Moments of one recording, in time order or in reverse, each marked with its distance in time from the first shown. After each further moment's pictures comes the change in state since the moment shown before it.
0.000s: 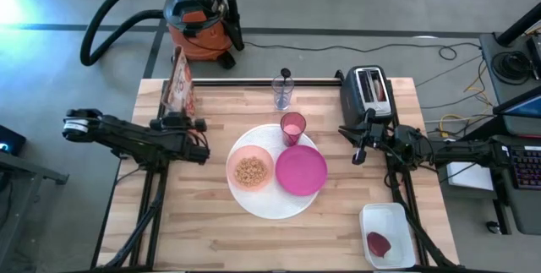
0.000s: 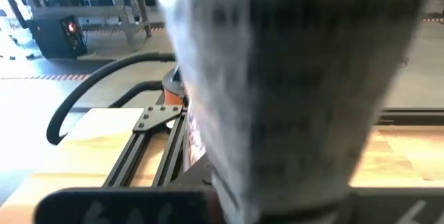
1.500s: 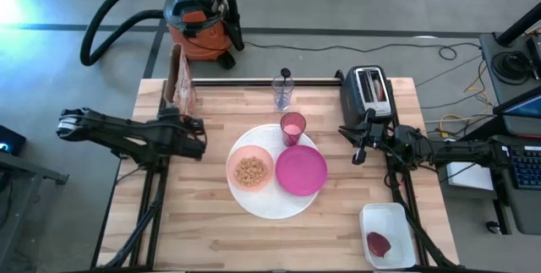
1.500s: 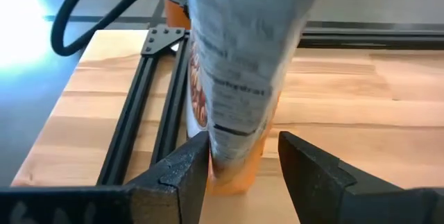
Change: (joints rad) left arm -0.063 -0.102 0.287 -0.270 0.405 0.085; right arm 0.000 0.000 0.000 0.000 0.000 0.000
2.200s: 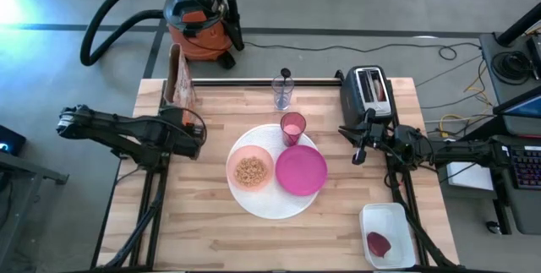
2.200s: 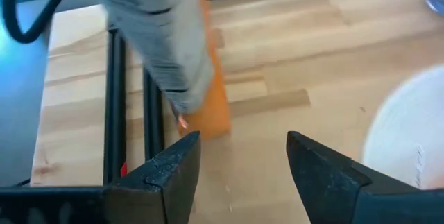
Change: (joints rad) left arm -0.065 -0.015 0.209 -0.079 0.209 0.247; right arm 0.000 0.000 0.000 0.000 0.000 0.000
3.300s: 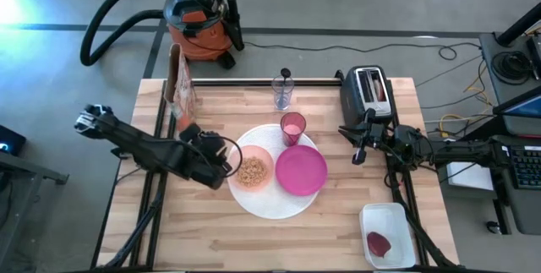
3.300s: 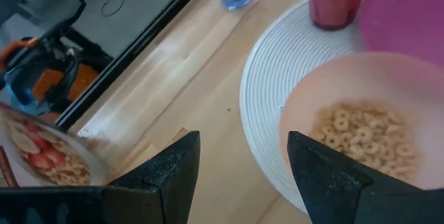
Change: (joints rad) left arm -0.219 0.263 0.132 0.391 -0.119 0.635; right arm 0.000 0.000 0.000 0.000 0.000 0.000
